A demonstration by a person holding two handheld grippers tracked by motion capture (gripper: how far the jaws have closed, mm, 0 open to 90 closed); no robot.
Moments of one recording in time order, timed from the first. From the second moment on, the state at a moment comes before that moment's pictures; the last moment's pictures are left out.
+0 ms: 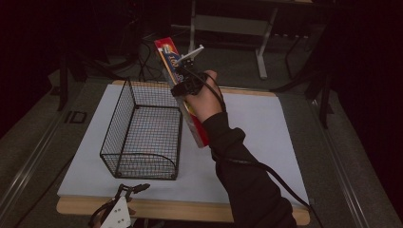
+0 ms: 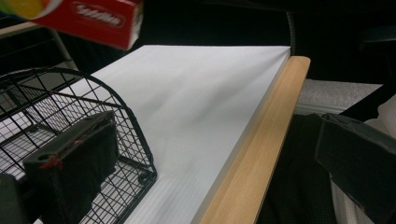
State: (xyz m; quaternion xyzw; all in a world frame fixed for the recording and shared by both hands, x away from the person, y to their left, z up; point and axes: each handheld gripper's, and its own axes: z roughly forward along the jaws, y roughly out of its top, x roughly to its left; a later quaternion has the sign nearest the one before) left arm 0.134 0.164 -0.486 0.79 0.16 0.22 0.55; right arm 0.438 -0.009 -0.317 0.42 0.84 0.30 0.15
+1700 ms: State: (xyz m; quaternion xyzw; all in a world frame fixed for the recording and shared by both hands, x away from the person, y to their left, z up) left arm 0.133 0.164 -0.487 0.79 0.15 0.21 0.55; right arm 0.435 0.093 -0.433 0.44 0.85 0.28 0.11
